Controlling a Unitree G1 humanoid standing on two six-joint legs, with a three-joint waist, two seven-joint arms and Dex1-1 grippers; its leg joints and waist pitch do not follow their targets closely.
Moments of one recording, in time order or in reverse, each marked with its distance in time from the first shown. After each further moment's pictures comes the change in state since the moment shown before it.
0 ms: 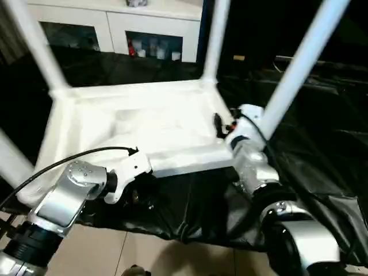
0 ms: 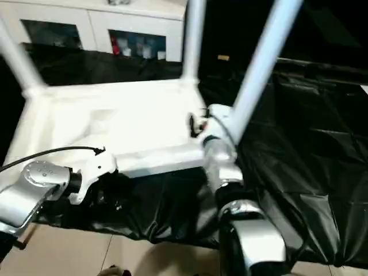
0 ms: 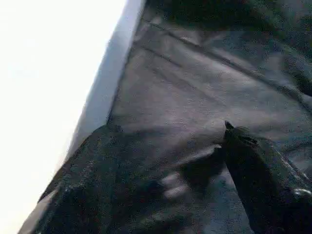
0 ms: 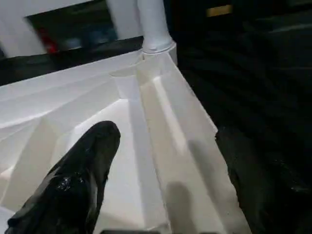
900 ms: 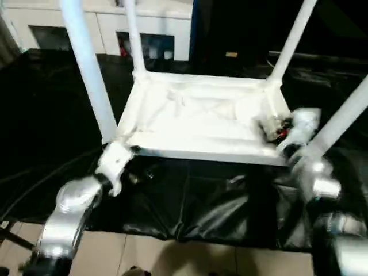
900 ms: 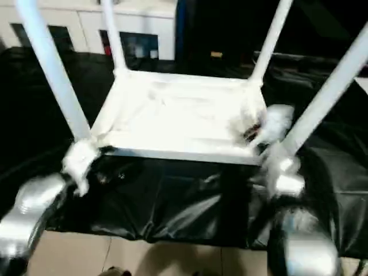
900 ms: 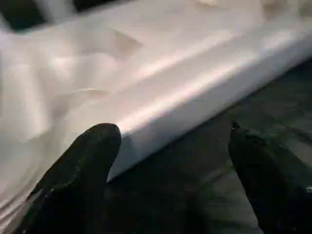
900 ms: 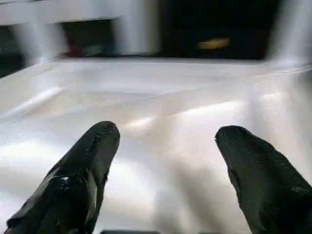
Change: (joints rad) left arm 0.217 -0.232 0.299 0.069 -0.053 -0.473 0.472; right arm 0.246 -0.247 0.059 -0.243 0.065 0.024 0.516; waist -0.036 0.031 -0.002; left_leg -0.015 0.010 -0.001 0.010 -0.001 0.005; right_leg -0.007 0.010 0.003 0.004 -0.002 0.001
